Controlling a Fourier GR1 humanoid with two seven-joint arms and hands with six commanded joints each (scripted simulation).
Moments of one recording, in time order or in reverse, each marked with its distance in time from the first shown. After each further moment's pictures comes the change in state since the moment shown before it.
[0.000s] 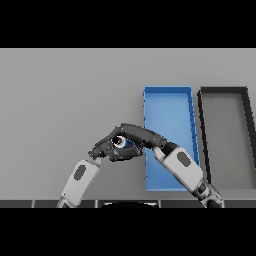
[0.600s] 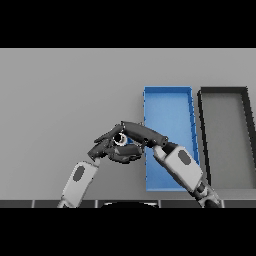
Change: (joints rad) left arm 0.027 -0.010 0.020 0.005 0.007 0.028 0.130; right arm -0.002 0.028 -0.031 -0.005 -0.095 -0.031 -0.027
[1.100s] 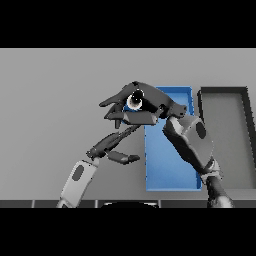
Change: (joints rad) left arm -0.003 0.010 0.002 0.004 0.010 -0.020 0.021; right arm -0.381 -0.086 -0.243 0.093 -0.339 -0.131 0.116
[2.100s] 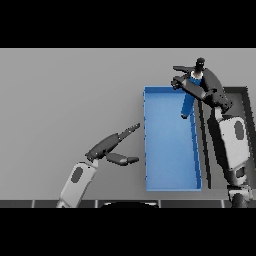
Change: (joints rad) left arm 0.022 0.011 -0.009 -0.021 -0.016 0.009 -0.011; right arm 0.291 -0.272 -0.140 0.224 0.159 -0.155 0.023
